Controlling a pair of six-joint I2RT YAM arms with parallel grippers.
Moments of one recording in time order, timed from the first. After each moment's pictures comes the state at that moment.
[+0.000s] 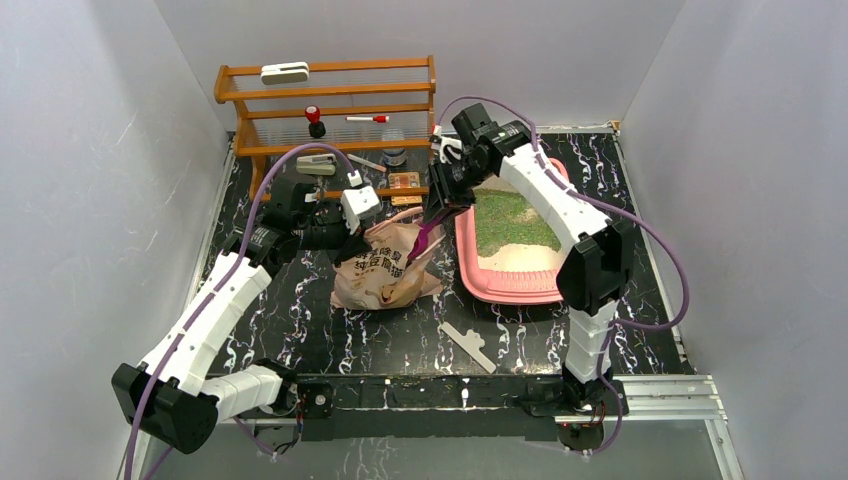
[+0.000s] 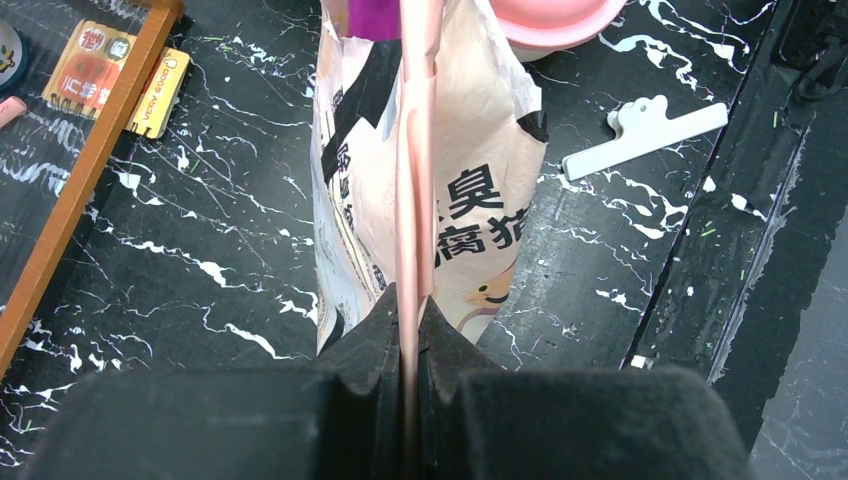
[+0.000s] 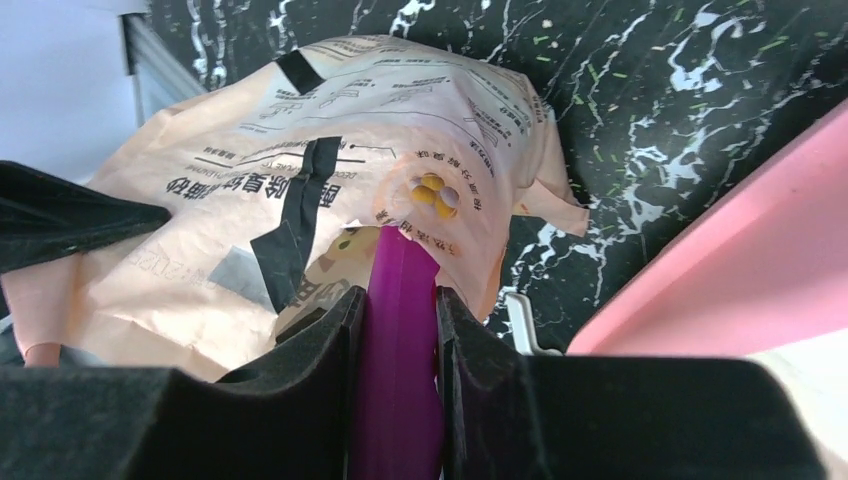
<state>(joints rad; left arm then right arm) -0.42 1.12 1.15 -0.76 0.58 0.47 0.55 1.94 1.95 -1.13 -0.64 0.29</state>
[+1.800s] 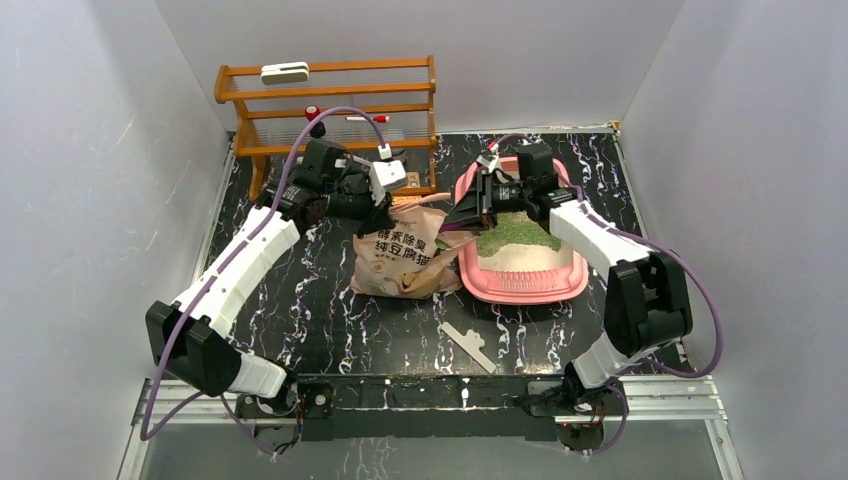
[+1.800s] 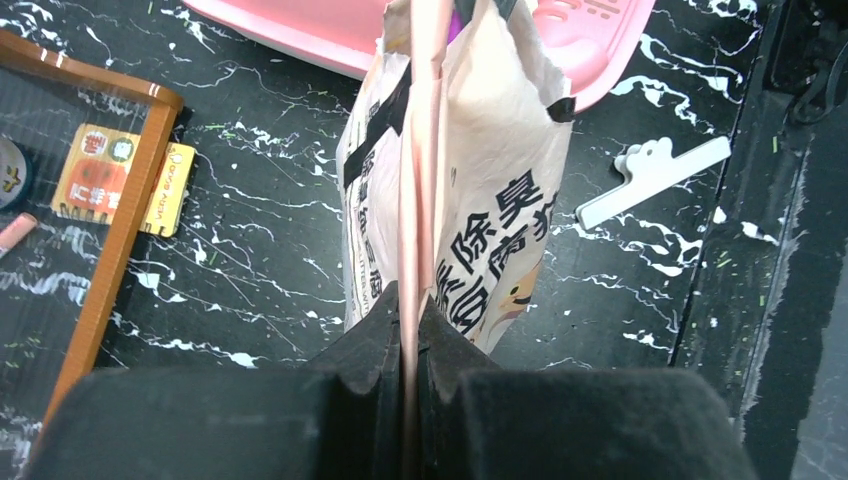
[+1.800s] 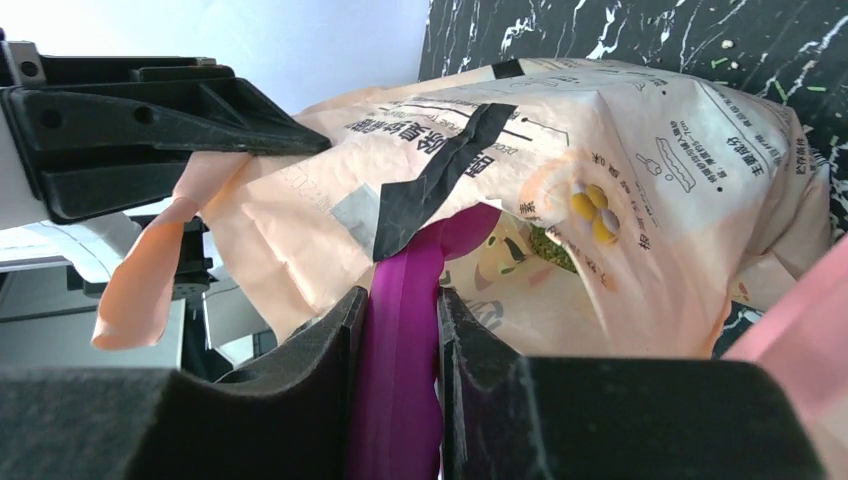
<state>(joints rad) -0.46 1.41 1.39 -0.76 0.64 0.52 0.36 1.60 1.14 -0.14 -1.09 0.85</state>
